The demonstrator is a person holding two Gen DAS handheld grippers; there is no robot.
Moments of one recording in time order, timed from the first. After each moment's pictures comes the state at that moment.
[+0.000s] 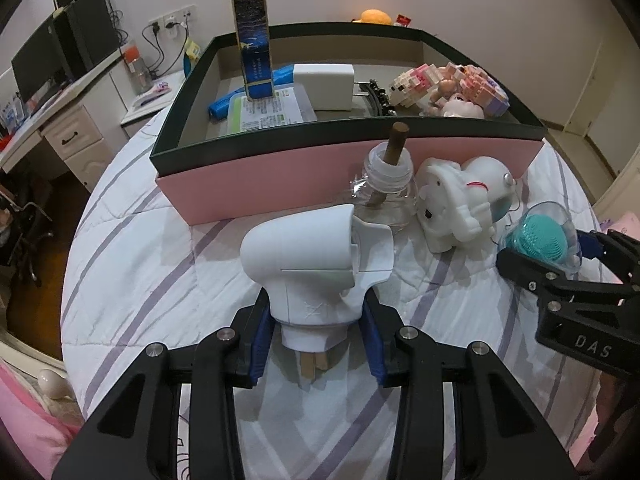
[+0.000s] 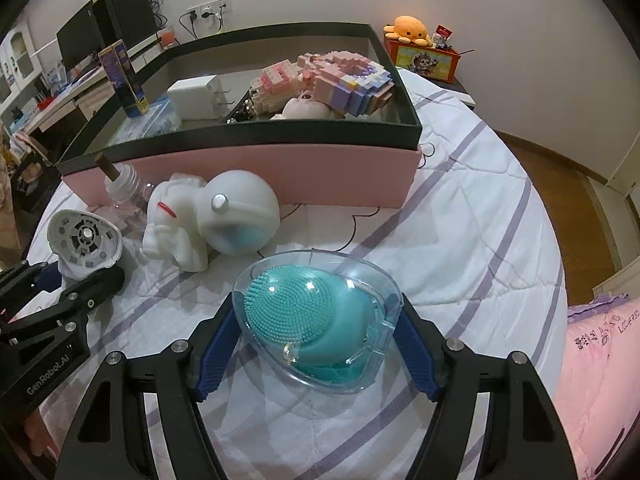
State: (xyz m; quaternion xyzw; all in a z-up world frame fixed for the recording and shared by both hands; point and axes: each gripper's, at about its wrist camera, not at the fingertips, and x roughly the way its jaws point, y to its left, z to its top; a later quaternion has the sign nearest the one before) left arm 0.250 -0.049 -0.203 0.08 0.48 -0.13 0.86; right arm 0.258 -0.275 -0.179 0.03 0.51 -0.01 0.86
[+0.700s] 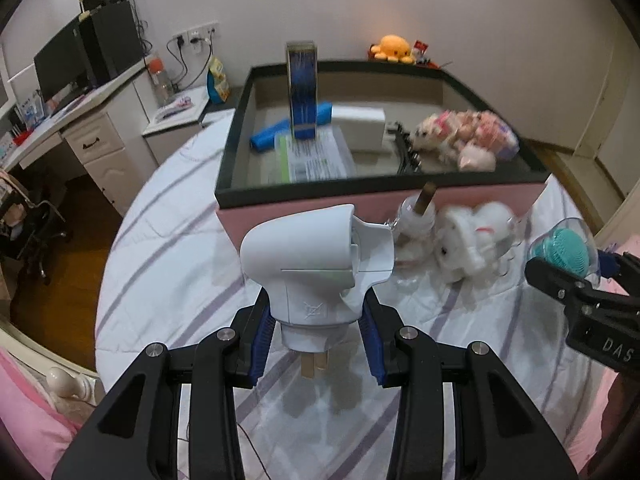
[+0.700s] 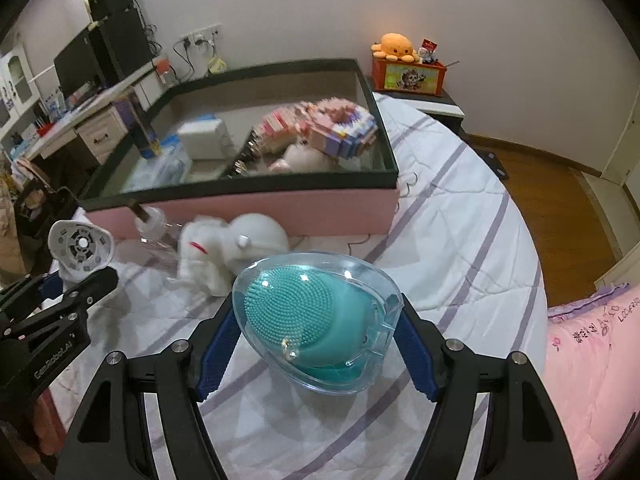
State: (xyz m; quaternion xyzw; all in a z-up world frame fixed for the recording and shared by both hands) left arm 0.245 -0.026 -0.171 0.06 0.44 -0.11 0.89; right arm 0.248 -0.275 -0.142 0.06 0.47 -0.02 0.88
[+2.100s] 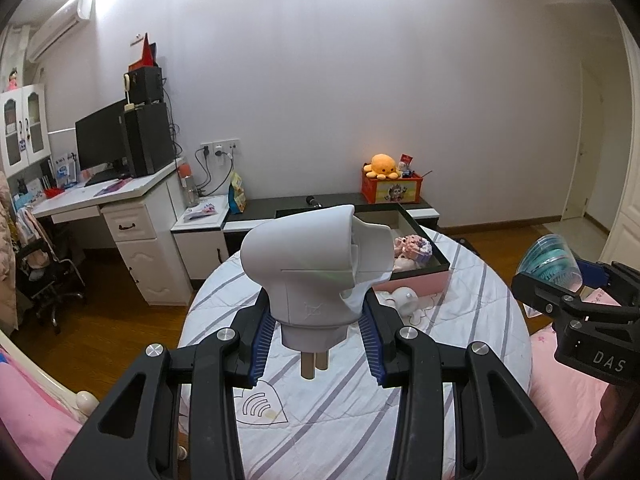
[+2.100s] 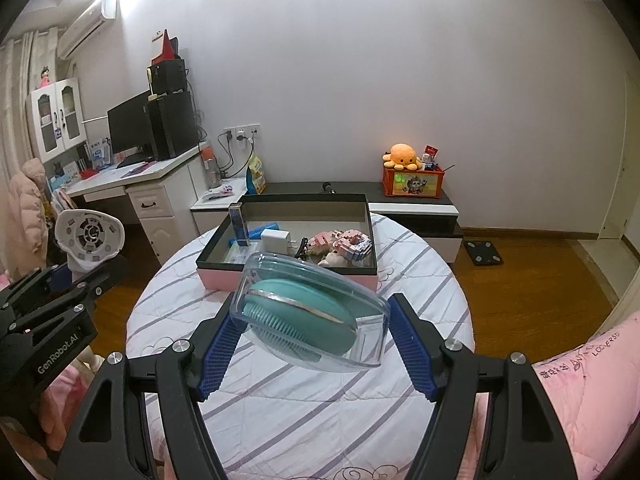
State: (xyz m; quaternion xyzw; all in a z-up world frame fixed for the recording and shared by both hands) left arm 0.099 -0.001 -0.040 0.04 0.25 -0.11 0.96; right arm 0.115 -0.252 -0.016 0.04 0.30 0.00 0.95
